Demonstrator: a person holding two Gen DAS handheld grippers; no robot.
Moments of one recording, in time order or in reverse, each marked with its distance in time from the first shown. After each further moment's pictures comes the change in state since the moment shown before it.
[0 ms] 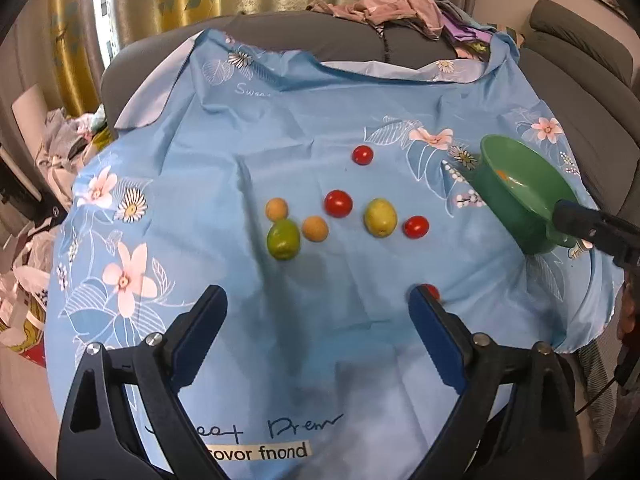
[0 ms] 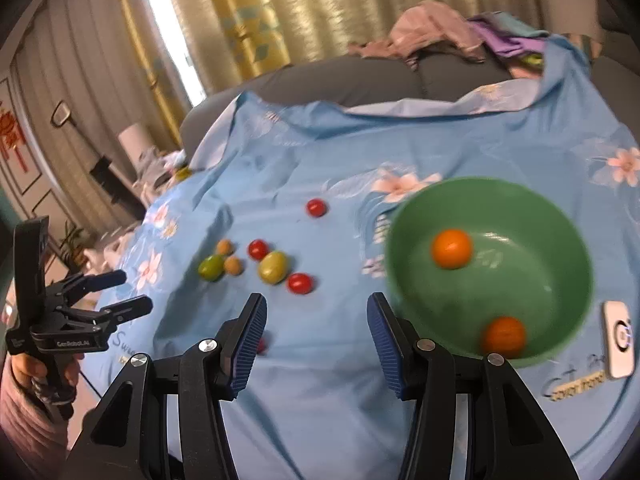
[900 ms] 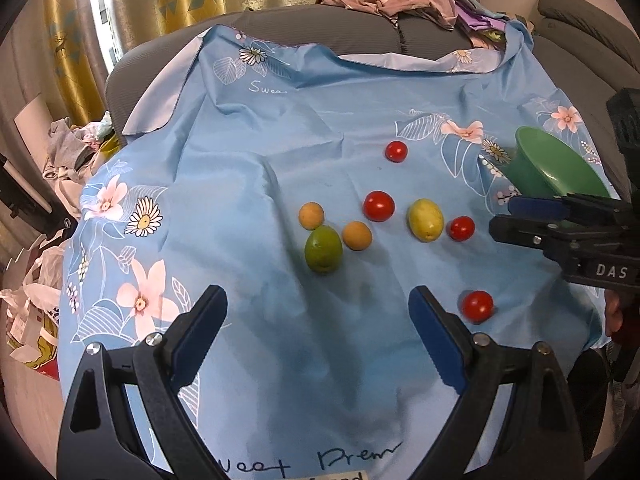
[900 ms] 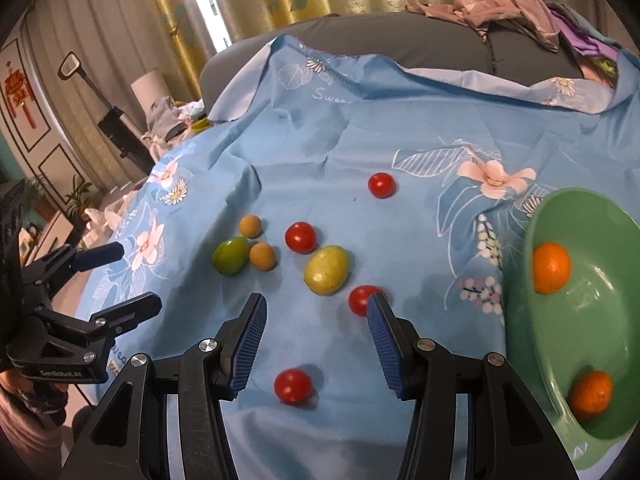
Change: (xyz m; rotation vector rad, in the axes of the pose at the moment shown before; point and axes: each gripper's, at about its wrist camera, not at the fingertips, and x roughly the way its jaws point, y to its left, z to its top) left arm 0.027 0.028 0.009 0.050 0.006 0.058; right arm 0.089 0.050 0.020 -0.096 0.133 0.041
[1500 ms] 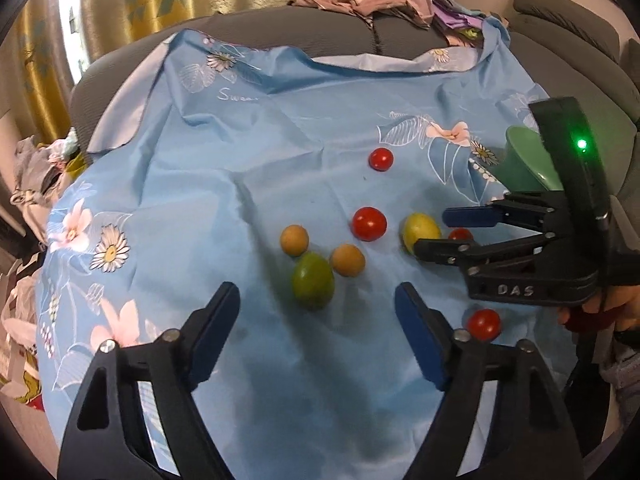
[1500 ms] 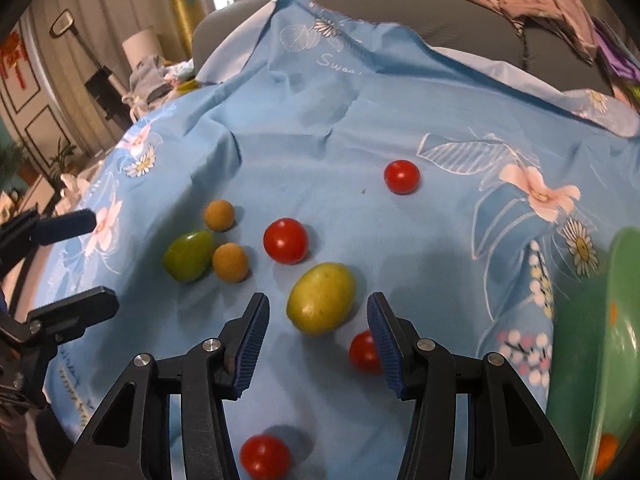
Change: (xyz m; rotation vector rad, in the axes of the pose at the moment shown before) left arm 0.033 0.007 0.020 0.066 -0.010 -0.106; right arm 0.070 0.005 0.018 -0.101 0.097 -0.062
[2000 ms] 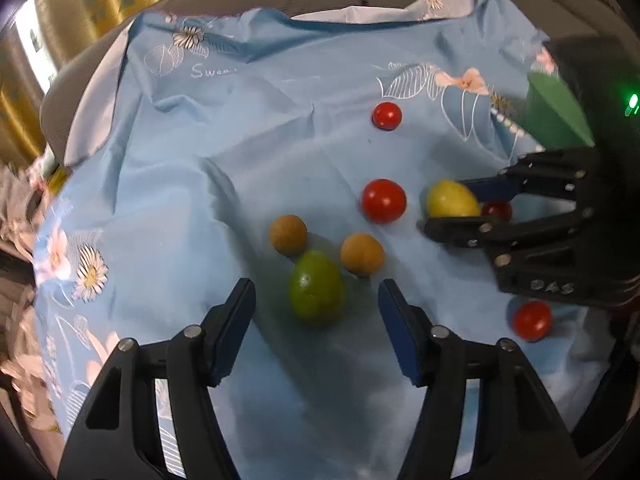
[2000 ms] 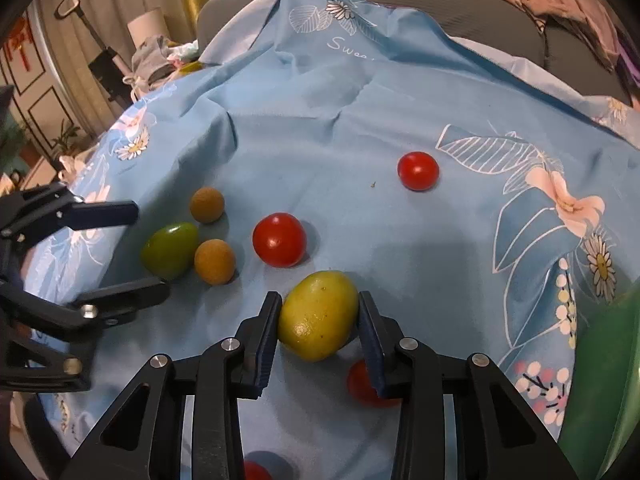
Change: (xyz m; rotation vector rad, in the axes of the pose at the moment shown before) left arm 0.048 -0.005 0.010 0.139 0.132 0.048; right arm 0.020 -0.004 0.003 -0.035 0.035 0.022
